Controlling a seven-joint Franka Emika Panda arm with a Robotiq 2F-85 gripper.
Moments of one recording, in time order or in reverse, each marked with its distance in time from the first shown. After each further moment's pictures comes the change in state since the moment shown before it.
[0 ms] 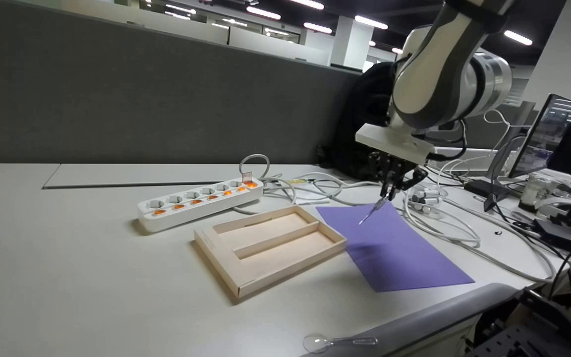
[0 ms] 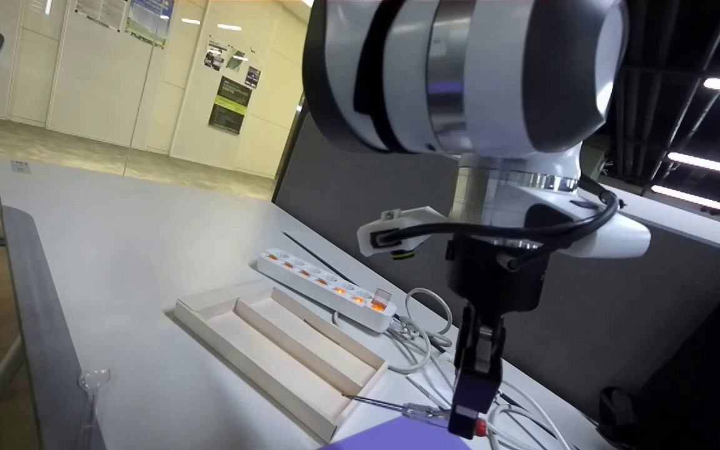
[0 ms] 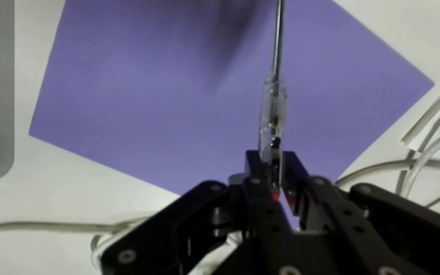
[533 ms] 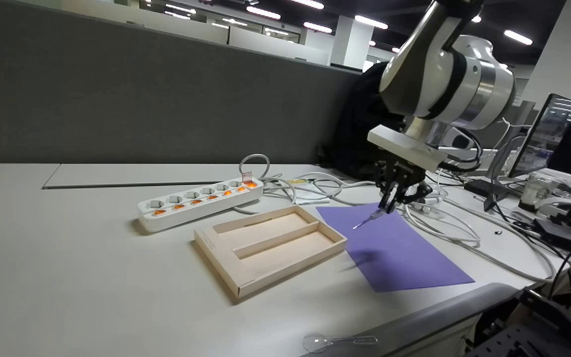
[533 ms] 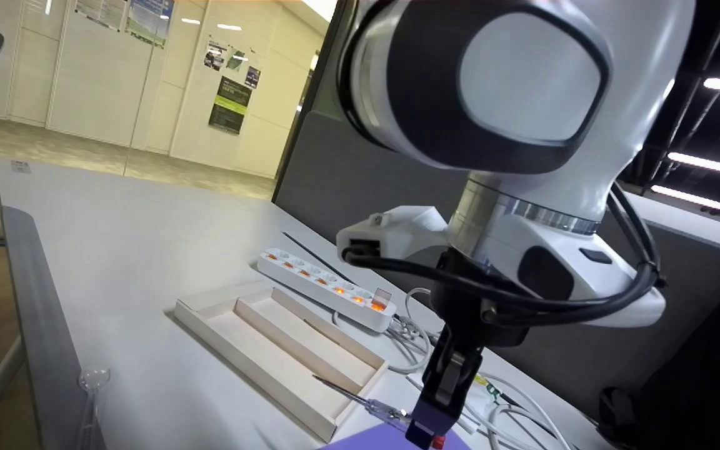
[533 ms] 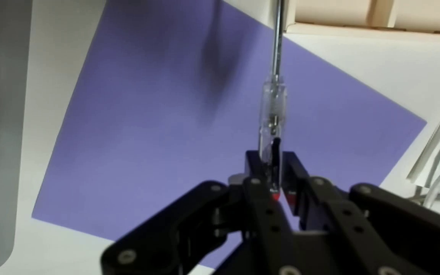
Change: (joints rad) arm -0.293 -0.017 0.323 -0.053 0.619 0.003 -0.500
